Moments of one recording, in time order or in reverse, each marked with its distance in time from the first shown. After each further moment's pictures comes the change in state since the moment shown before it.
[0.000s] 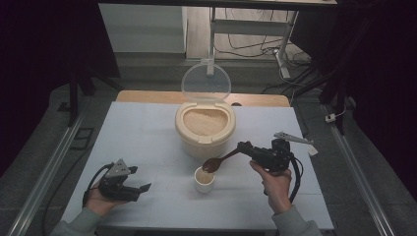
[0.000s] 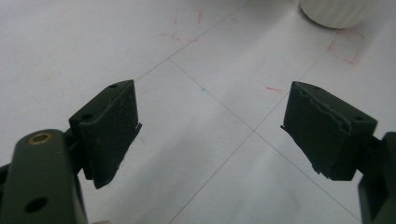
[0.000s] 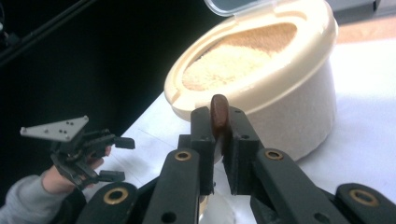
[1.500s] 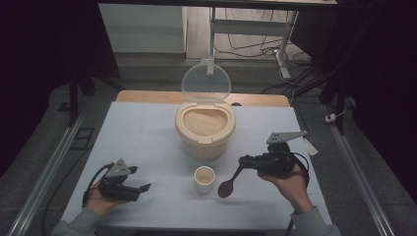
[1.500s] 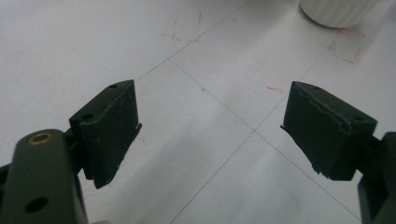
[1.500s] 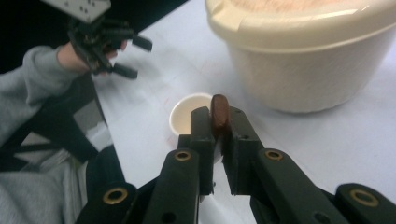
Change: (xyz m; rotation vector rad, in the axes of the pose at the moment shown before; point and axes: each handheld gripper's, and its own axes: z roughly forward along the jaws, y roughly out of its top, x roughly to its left) left arm 0.000 0.000 0.000 0.002 -0.001 0.006; right arm 0.006 0.011 -0.009 0.388 0.116 -0.279
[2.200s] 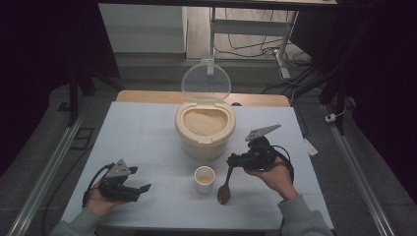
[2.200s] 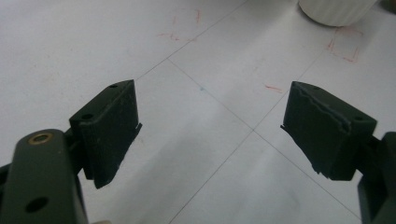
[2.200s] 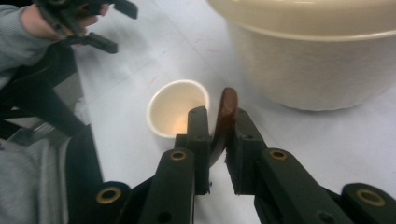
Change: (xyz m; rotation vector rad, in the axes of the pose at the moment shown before) left arm -0.001 0.000 0.000 0.002 -0.001 0.005; right arm -0.018 0.013 0.046 0.129 -0.009 -0.057
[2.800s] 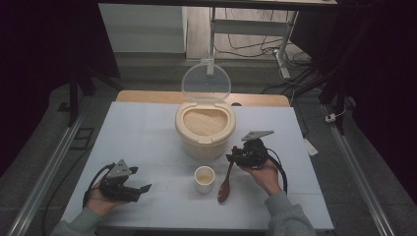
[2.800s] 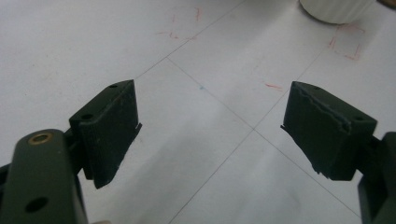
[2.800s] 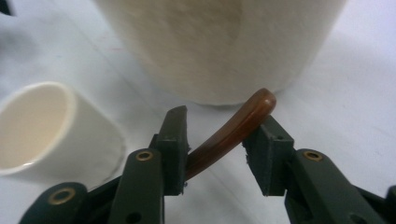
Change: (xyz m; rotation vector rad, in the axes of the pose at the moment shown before) left arm -0.001 0.000 0.001 0.003 0.001 0.004; right arm -0.045 -0.028 0.051 -0.048 -0.236 0.063
